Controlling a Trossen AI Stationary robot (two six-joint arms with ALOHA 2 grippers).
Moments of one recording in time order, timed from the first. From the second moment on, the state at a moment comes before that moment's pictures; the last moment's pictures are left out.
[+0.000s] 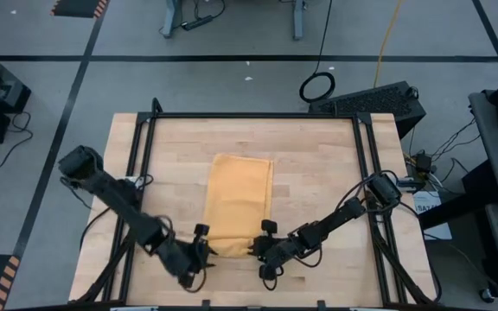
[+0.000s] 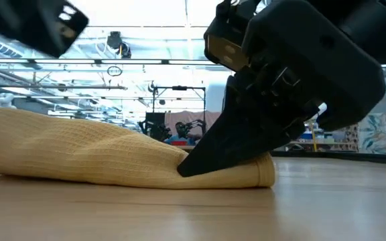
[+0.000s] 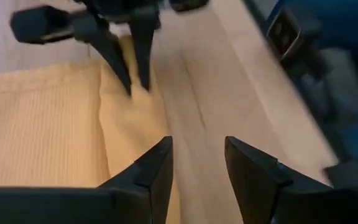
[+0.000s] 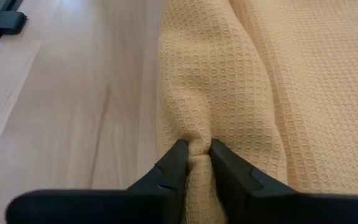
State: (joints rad) left arm -0.71 1.53 0.85 -0.09 -0.32 -0.30; right arm 0.50 2.09 1.09 0.21 0.35 0.49
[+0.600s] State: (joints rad) left arm -0.78 1.80 0.85 -0.14 -0.56 -0.35; right arm 0.47 2.07 1.09 0.21 0.27 0.51
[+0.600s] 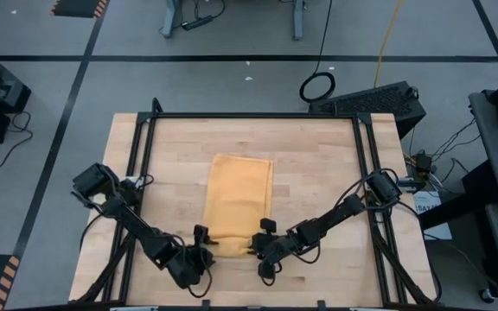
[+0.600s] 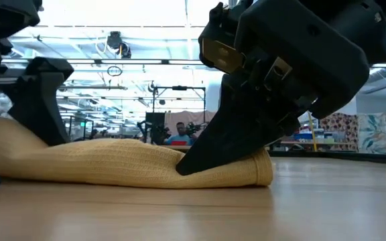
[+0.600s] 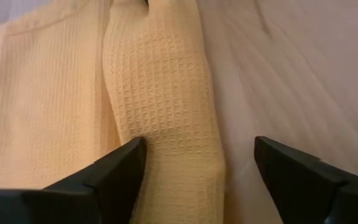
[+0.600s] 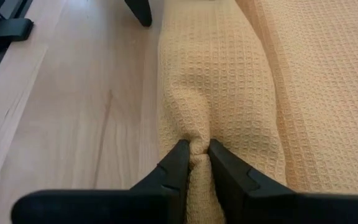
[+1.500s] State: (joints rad) left arm -0.58 1.65 0.84 -0.21 -0.14 -0.49; right arm 0.66 1.84 1.09 0.03 0.43 0.20
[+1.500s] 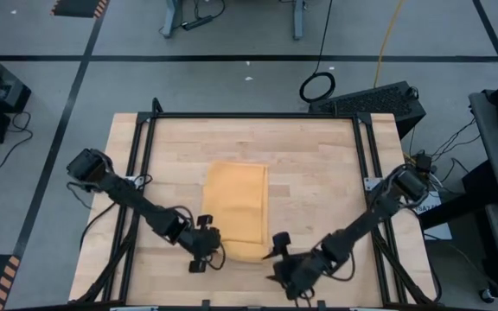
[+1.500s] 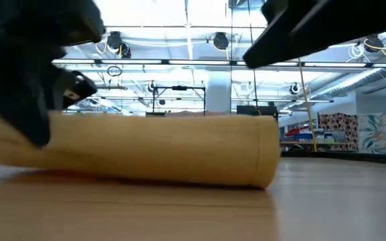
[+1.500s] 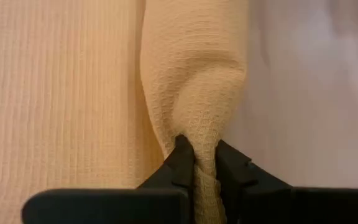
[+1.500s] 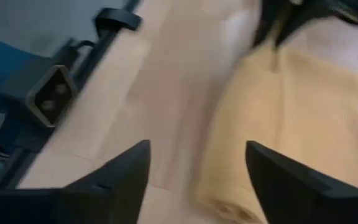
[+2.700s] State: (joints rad) left arm -0.45 1.62 0.84 -0.31 0.16 -0.69; right arm 0.50 2.05 1.09 0.20 0.27 0.40
